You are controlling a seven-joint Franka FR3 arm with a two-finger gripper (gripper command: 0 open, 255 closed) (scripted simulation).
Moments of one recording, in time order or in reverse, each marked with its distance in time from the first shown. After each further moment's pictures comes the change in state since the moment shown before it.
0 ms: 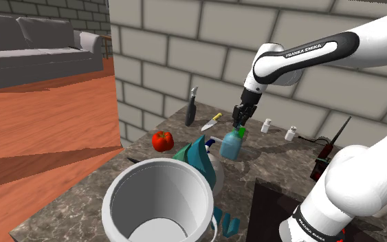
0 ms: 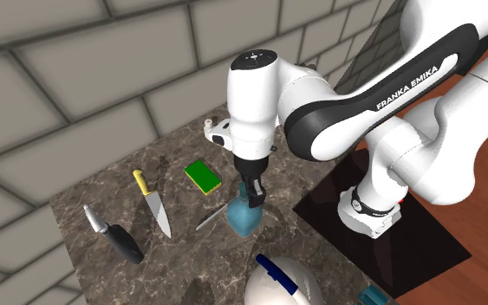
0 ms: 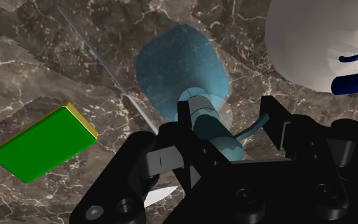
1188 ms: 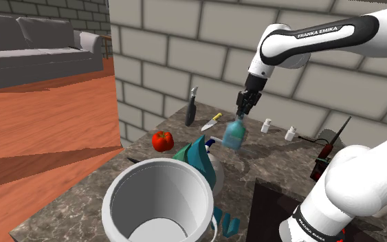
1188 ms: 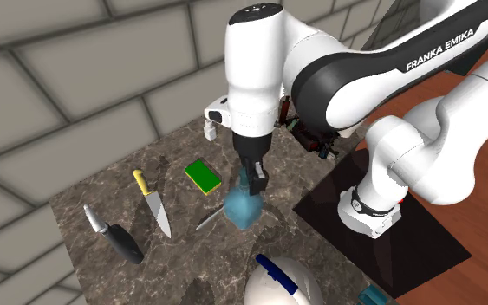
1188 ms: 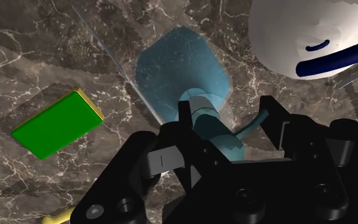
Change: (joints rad) arm -0.003 -0.057 0.016 0.115 -0.008 -0.171 0.022
